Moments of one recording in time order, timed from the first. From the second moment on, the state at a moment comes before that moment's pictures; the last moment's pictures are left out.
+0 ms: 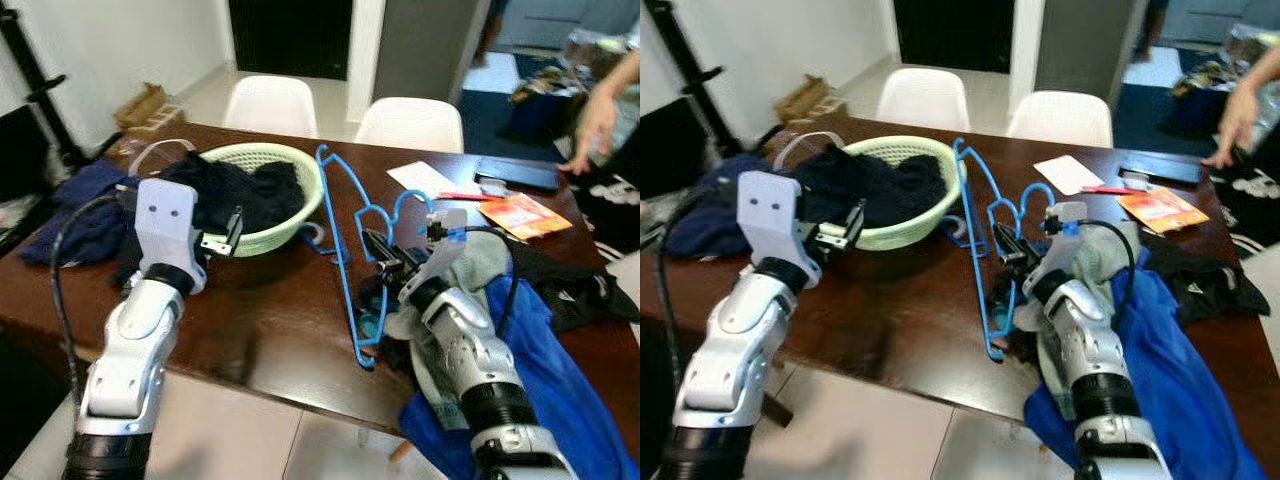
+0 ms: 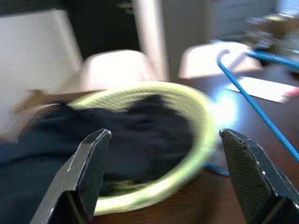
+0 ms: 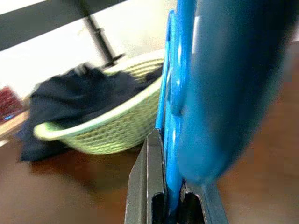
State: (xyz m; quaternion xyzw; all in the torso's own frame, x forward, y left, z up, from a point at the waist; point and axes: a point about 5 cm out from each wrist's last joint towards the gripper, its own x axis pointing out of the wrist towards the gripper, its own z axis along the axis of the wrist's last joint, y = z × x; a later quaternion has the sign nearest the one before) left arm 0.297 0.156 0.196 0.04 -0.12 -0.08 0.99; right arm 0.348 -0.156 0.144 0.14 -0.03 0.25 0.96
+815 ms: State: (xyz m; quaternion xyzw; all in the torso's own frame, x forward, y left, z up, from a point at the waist) left arm 0.286 0.155 0.131 0.00 -0.02 -0.05 1.00; right arm 0.345 -0.162 0.132 0.14 -0.01 0.25 0.96
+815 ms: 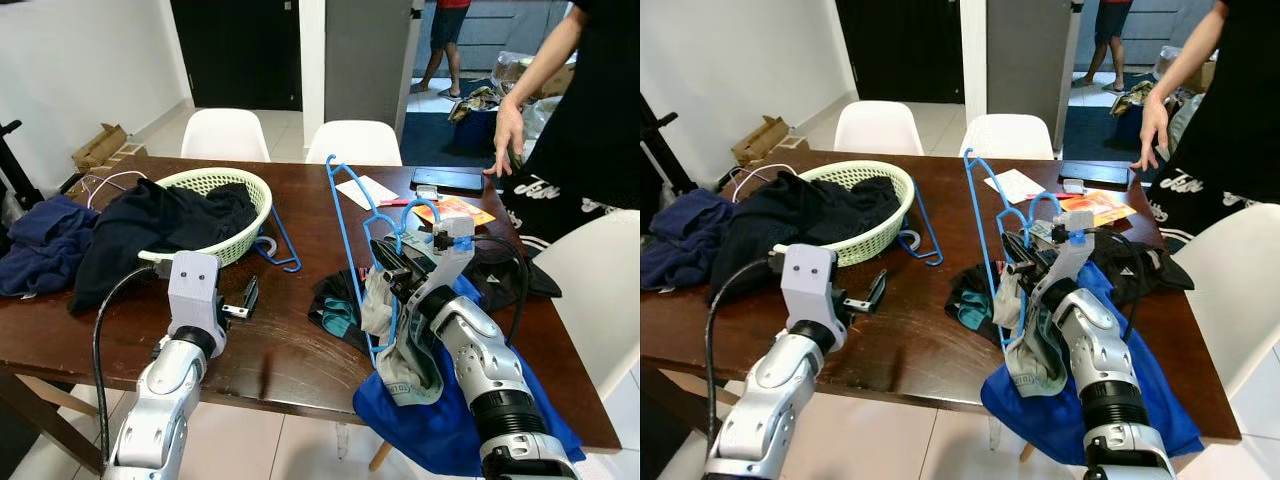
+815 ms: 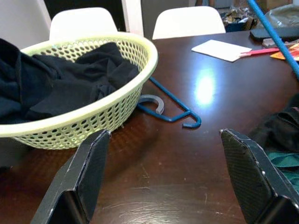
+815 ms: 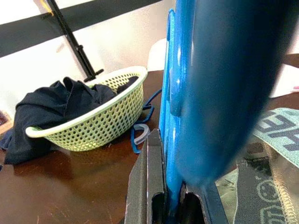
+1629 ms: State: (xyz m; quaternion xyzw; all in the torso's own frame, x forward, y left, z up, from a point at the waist) left arm 0.286 0.157 0.133 0.00 -0.03 -0.03 1.00; right arm 0.346 -0.158 0.135 0.13 -0.02 0.26 0.96
